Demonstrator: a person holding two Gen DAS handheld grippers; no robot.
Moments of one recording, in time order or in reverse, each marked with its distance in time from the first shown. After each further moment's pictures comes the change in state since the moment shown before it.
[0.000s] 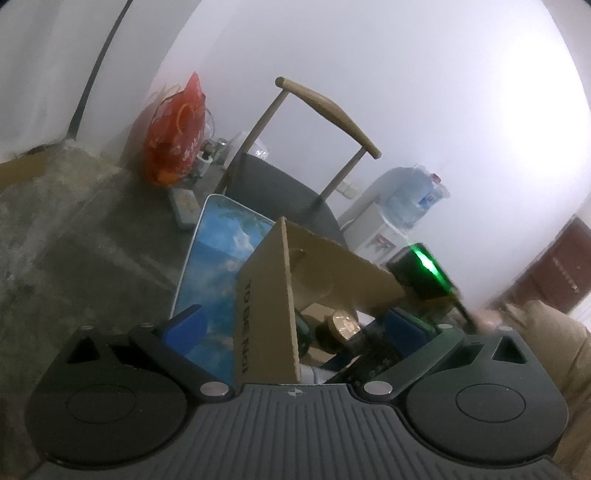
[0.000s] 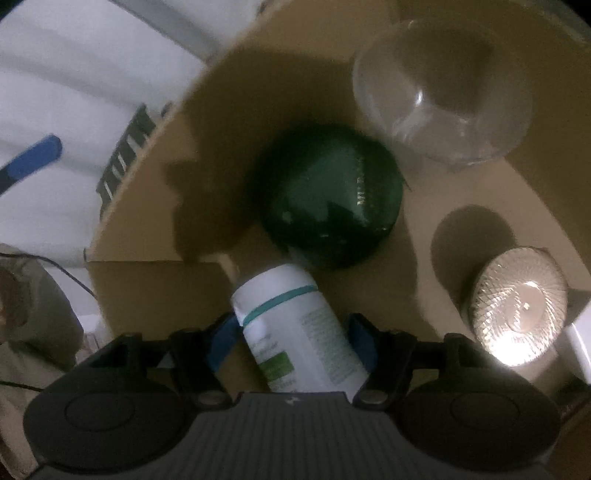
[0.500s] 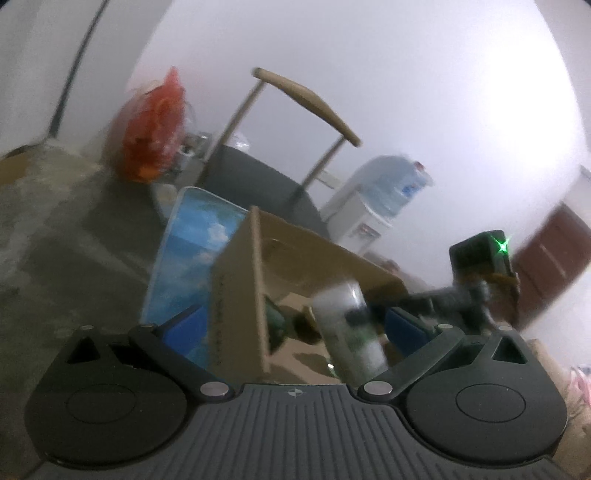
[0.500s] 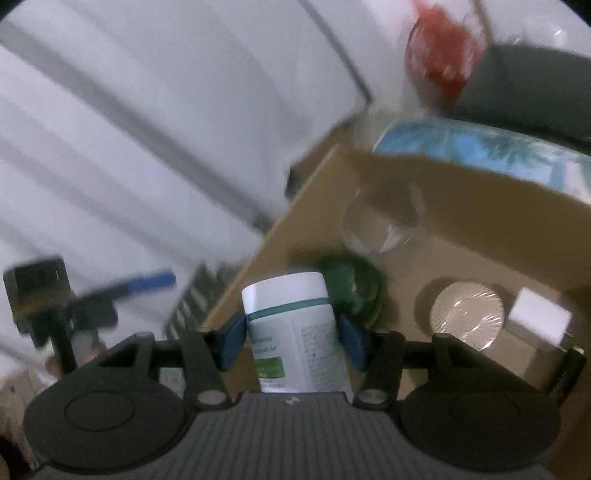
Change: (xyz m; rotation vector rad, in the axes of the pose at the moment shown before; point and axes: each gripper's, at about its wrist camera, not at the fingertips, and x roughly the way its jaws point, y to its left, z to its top) left arm 0.009 -0.019 -0.006 0.039 0.036 -0.061; right arm -0.104 -0.033 -0.087 0.122 -0.608 0.177
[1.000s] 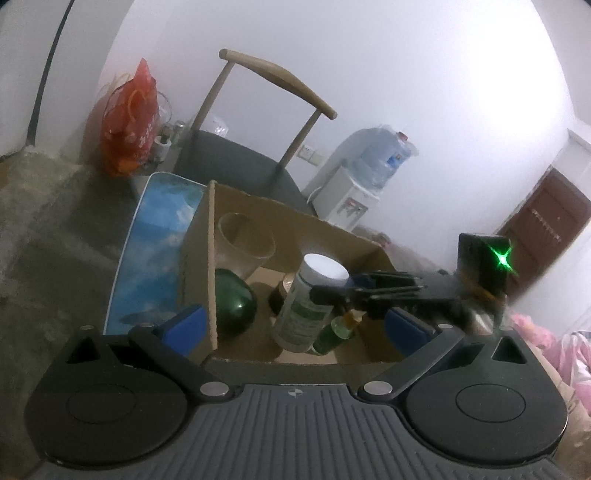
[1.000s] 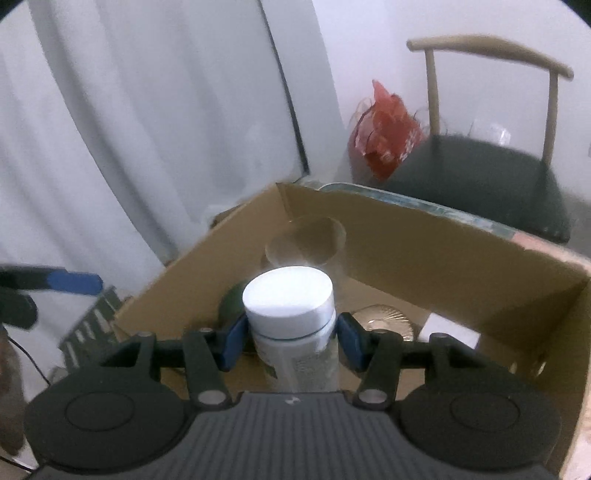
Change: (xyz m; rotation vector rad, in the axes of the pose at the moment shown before) left arm 0.013 -0.032 -0.017 0.077 0.060 -0.007; right arm 0.027 0.025 -0.056 -0.213 -0.201 -0.337
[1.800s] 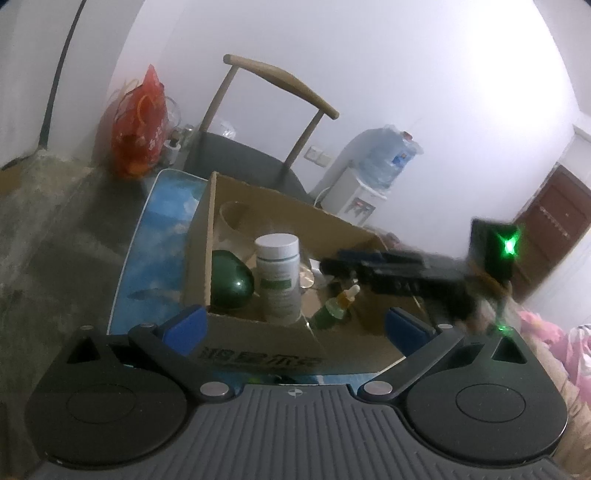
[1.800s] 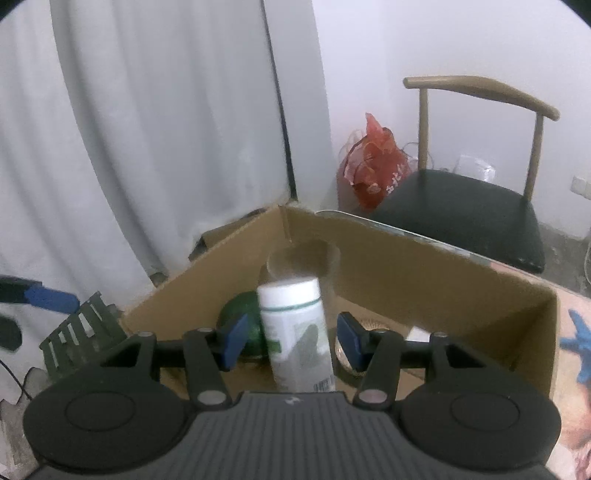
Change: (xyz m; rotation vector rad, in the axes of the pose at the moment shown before) left arm -0.022 -0.021 -0.021 0.008 -0.016 0.042; right arm -0.027 0.018 -0.006 -0.048 -0.080 -0.053
